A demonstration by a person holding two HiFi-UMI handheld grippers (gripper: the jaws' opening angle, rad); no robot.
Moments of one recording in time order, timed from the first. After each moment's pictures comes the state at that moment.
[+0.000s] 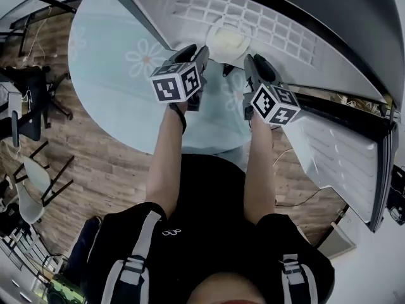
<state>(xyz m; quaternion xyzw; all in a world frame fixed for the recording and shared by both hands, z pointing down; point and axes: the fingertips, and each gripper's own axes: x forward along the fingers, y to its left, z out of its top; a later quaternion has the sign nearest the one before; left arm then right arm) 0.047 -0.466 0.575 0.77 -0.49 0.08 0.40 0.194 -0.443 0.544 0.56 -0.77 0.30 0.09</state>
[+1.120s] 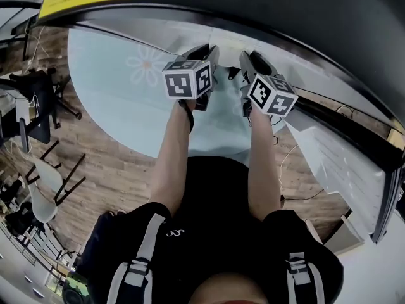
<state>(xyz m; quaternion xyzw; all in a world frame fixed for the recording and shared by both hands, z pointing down) 0.076 -0.485 0.604 0.79 -0.44 0.14 0.41 0.175 -0.469 0.598 0.55 -0.74 0.37 0.12</state>
